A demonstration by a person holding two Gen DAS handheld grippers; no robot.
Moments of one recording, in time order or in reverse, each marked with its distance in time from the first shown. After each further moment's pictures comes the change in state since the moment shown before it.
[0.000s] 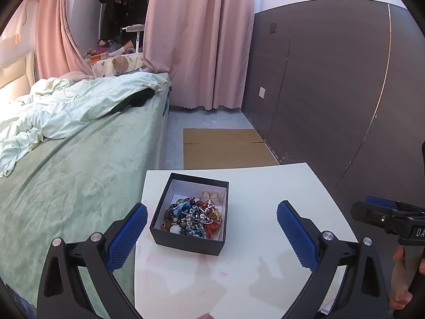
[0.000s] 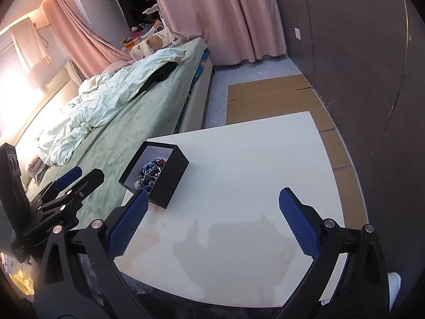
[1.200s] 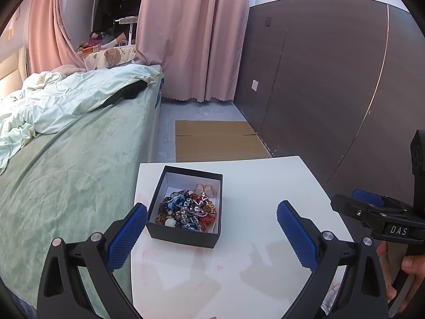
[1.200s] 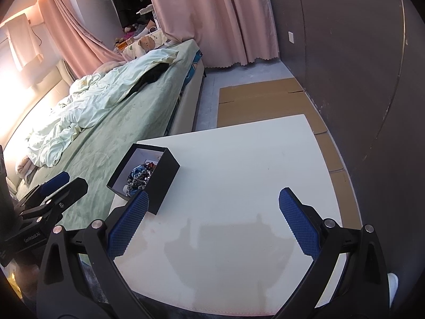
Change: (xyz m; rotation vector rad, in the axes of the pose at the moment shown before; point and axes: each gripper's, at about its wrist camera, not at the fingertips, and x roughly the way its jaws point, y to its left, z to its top) left arm 0.001 0.004 0.000 -0.002 0.051 -0.048; right arm 0.015 -0.002 0.003 -0.003 -0.012 -0.056
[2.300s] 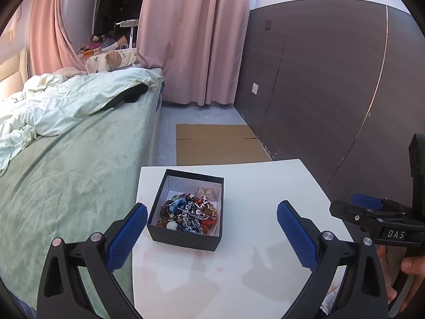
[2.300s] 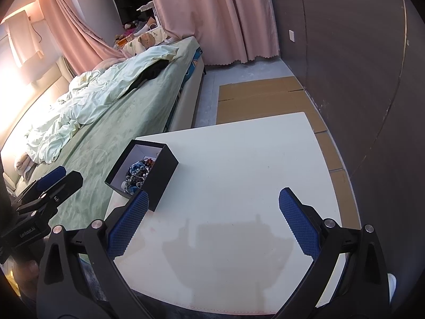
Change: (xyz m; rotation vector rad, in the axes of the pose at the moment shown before) left arm -0.001 0.000 0.000 0.003 -0.019 -0.001; right arm 0.004 -0.003 0.000 -0.013 0.009 -0.004
